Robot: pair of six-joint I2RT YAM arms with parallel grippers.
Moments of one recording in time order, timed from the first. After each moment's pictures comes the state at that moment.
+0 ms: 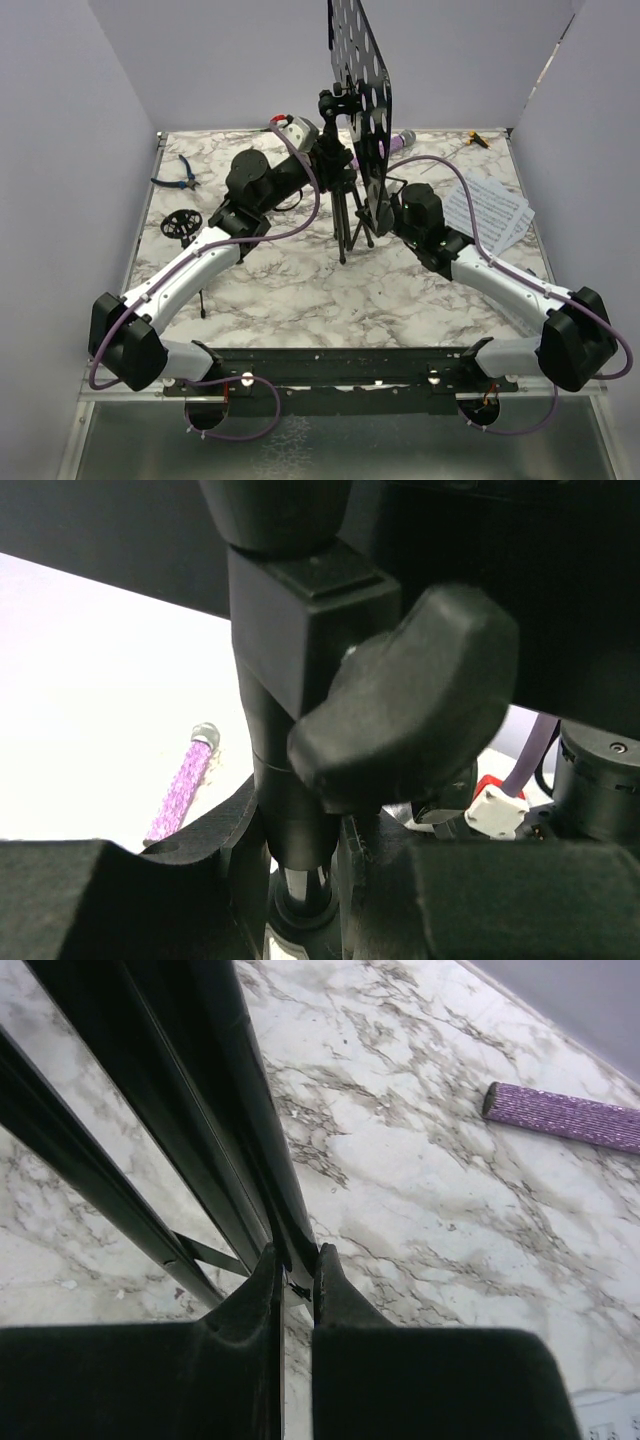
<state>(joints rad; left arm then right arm) -0.60 1.34 1.15 0.43 0.34 -0.14 0.62 1.31 0.88 0.13 -0.09 -0.14</state>
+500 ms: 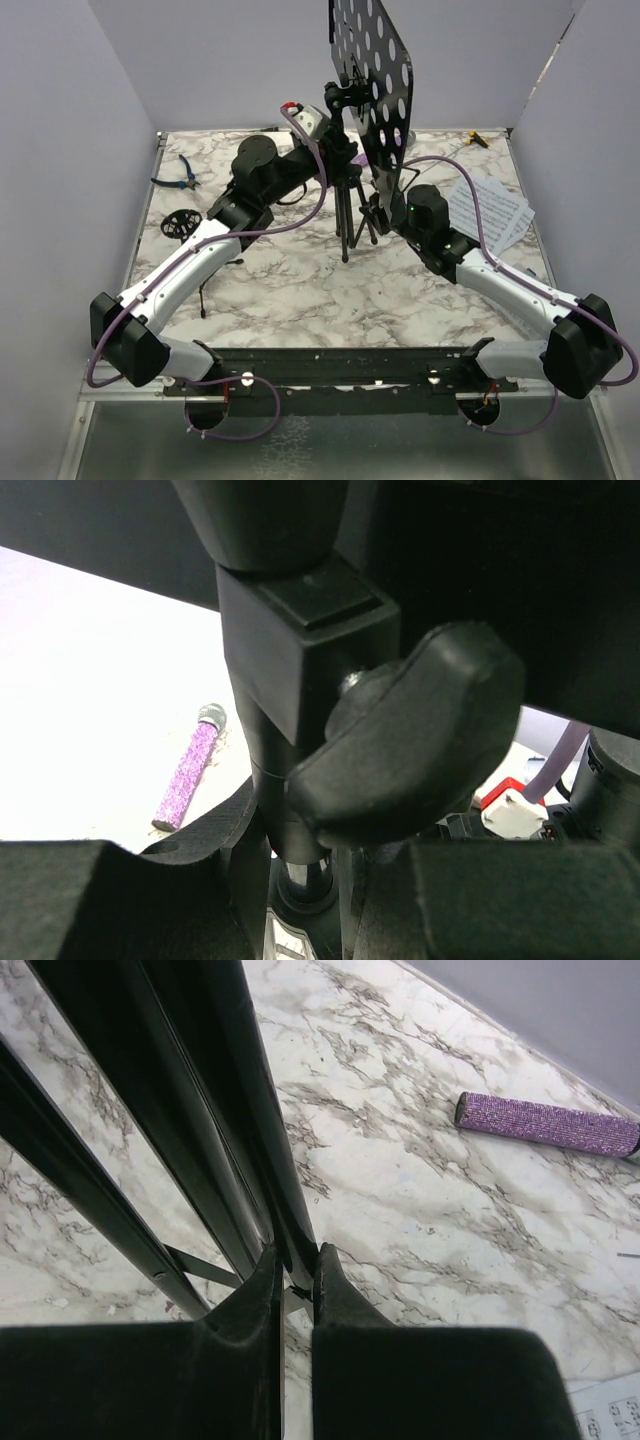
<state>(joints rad) -0.63 1.36 1.30 0.21 0.27 -0.09 0.62 1.27 0.87 0.13 -0.03 -0.15</state>
